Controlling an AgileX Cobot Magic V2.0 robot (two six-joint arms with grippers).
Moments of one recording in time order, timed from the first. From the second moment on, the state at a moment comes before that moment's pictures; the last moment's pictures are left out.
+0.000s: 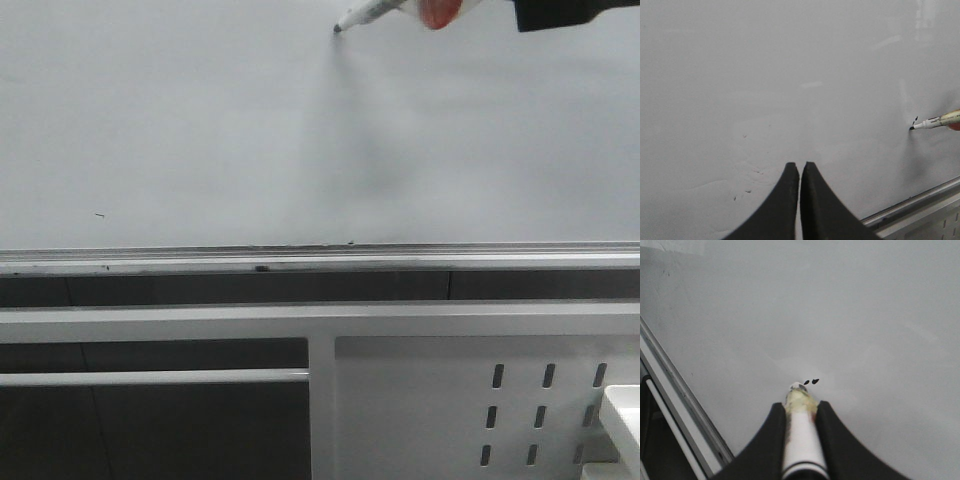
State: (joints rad) left arm -0.62 0.05 -0.53 0.37 0.55 -0.24; right arm 0.55 1.01 -0.51 -0.32 -0.38 -0.13
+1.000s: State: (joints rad) left arm -0.62 0.05 -0.53 0.37 0.55 -0.24; right arm 0.48 1.01 -0.51 -0.31 -0.39 -0.18
